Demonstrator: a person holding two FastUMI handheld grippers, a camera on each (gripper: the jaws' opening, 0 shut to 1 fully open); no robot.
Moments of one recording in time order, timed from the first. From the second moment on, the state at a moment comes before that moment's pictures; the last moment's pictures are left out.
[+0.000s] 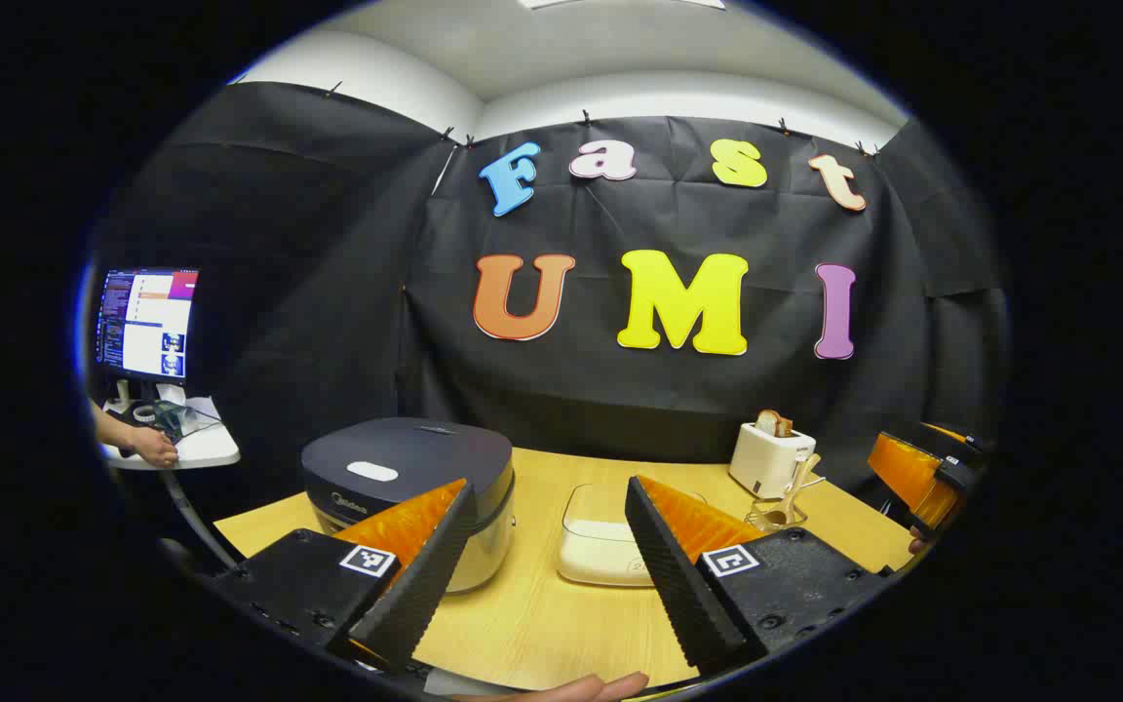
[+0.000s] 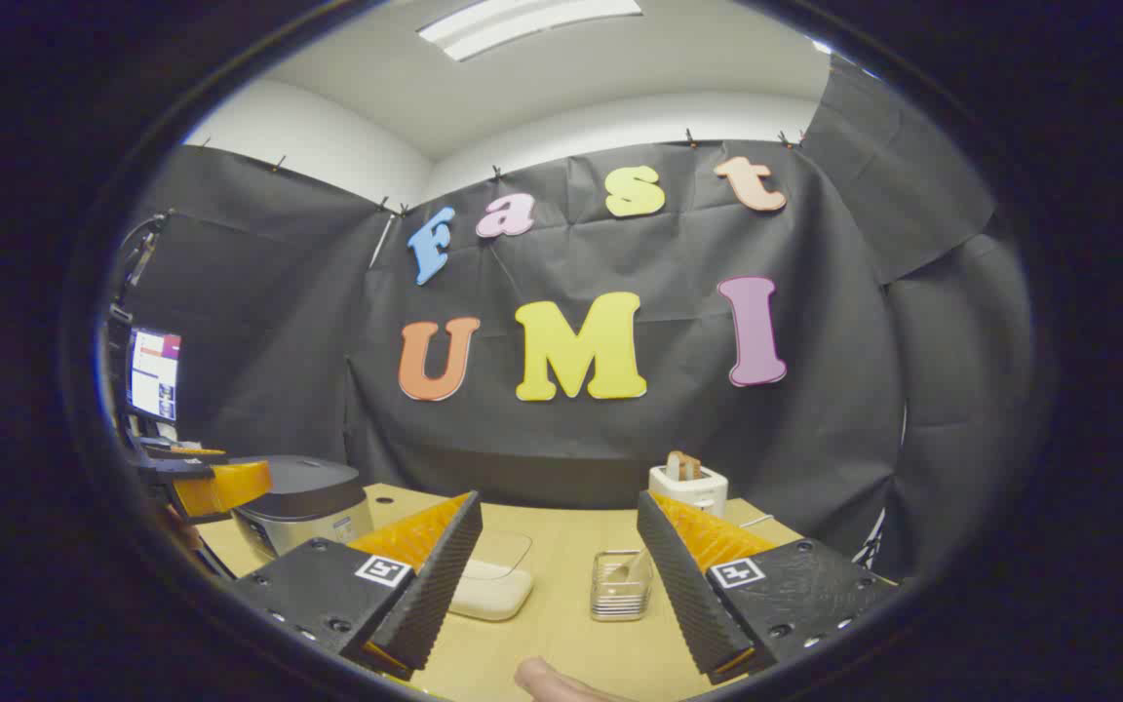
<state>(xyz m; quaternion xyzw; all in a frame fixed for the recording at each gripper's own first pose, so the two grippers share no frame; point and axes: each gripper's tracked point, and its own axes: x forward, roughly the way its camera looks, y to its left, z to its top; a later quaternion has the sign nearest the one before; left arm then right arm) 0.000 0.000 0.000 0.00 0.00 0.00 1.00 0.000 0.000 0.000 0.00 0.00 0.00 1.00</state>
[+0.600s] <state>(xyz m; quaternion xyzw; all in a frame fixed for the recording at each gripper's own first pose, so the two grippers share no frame) -0.004 -0.003 -0.010 0.05 0.00 -0.01 1.00 -0.008 -0.016 -0.005 -0.01 0.01 0.00 1.00</state>
